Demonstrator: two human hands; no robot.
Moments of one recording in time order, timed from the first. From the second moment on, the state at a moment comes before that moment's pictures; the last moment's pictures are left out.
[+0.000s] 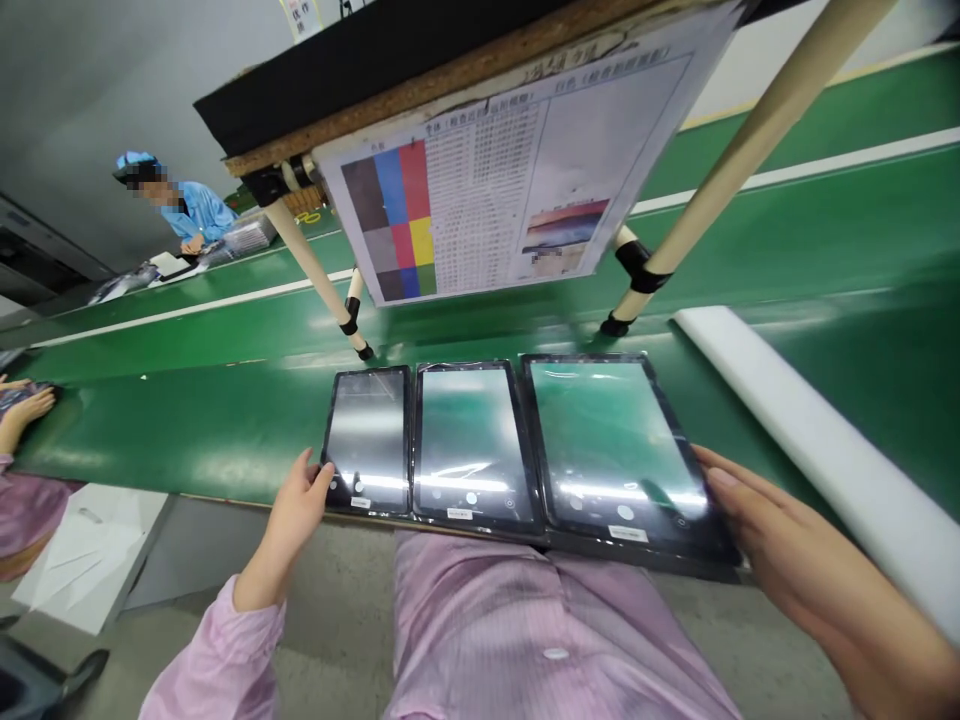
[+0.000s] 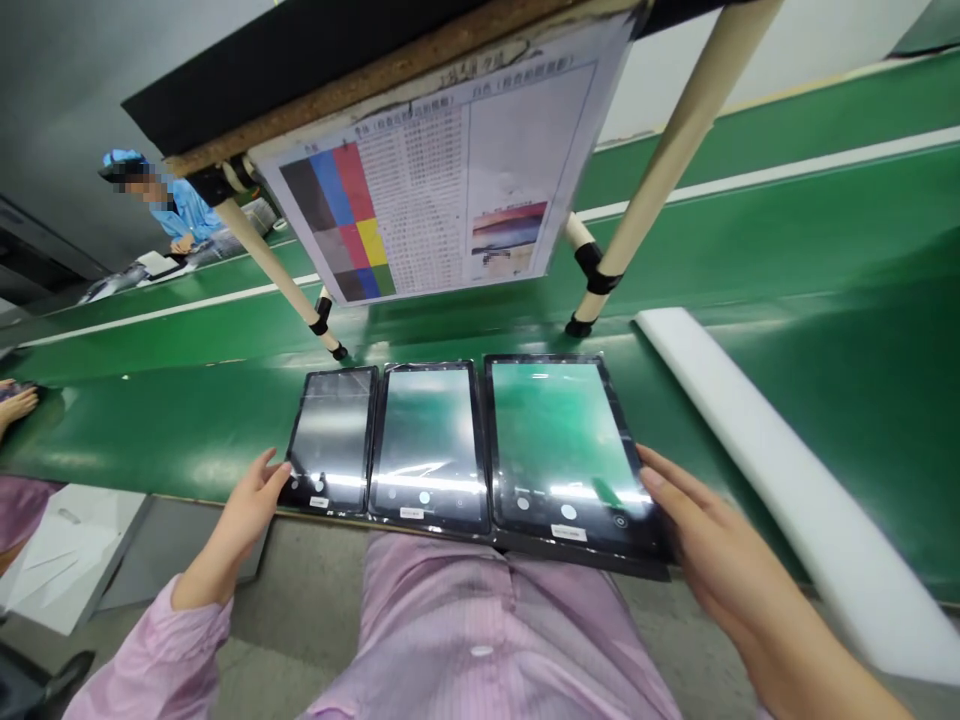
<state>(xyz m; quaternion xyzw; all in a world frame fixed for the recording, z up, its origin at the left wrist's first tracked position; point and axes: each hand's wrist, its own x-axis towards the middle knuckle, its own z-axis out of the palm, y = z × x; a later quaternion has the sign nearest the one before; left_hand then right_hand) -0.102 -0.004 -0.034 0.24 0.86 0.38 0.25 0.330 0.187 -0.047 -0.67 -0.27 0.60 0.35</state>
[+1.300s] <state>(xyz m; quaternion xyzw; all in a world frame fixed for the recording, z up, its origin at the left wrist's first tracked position) 0.015 0.054 0.029 0.25 0.47 0.78 0.33 0.198 0.155 0.021 -0.27 -0.54 0.61 0.52</state>
